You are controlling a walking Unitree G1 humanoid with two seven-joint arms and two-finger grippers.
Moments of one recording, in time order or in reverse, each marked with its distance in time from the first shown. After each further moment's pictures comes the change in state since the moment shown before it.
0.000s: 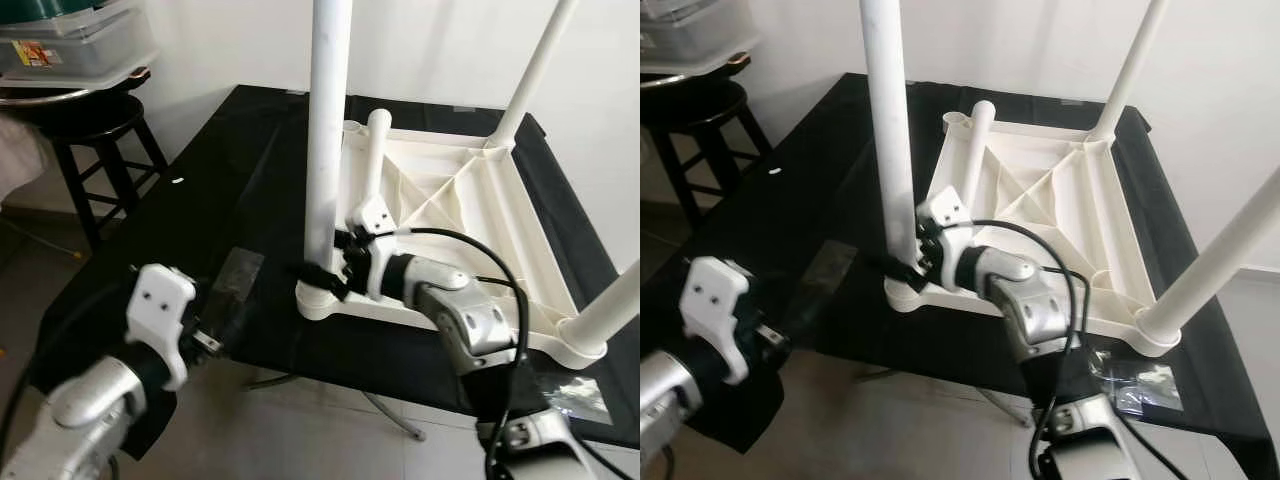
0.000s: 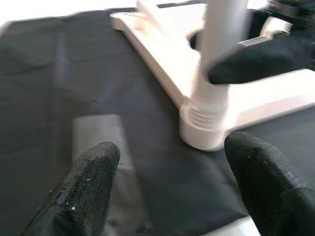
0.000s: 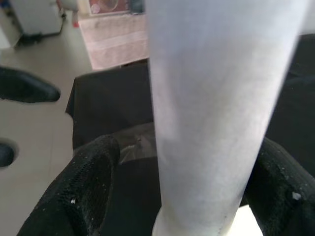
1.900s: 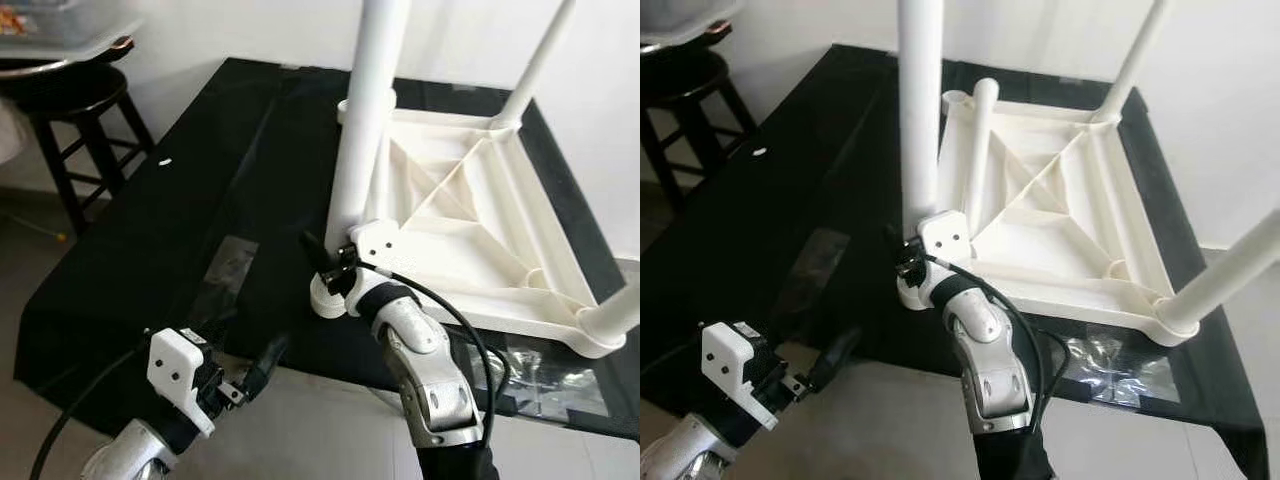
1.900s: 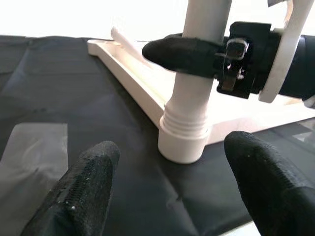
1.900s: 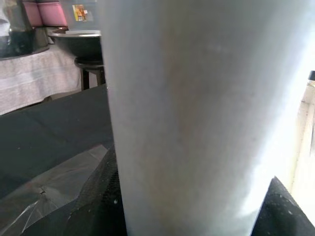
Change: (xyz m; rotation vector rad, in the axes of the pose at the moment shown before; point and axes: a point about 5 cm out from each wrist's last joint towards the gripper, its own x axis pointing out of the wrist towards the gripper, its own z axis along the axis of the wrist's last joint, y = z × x) left arm -0.009 -0.027 -0.028 -0.089 -0.241 -0.068; right arm 0.016 0.052 -0.005 0.008 -0.214 -0.580
